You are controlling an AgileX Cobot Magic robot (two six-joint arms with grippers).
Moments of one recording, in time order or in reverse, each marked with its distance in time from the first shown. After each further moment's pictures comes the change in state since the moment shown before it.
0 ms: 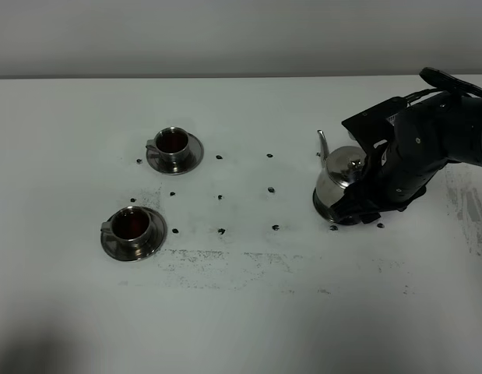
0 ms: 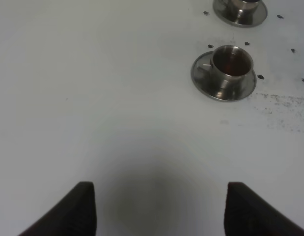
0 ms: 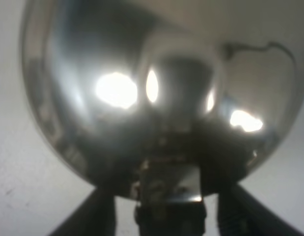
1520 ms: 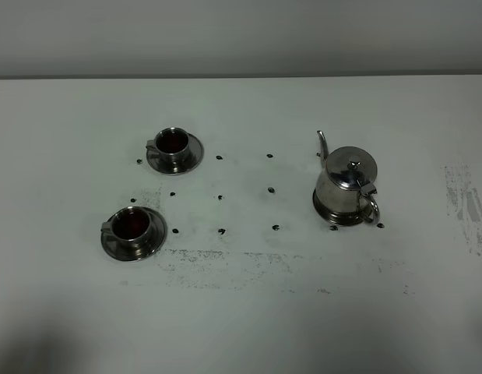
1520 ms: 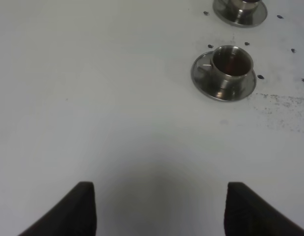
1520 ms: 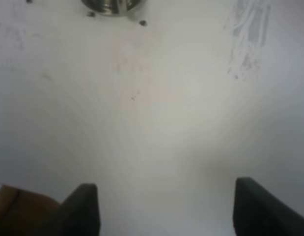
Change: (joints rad) left arm 0.000 0.000 0.000 0.000 0.000 0.000; right arm -0.159 -1.572 0.618 0.090 0.440 0.005
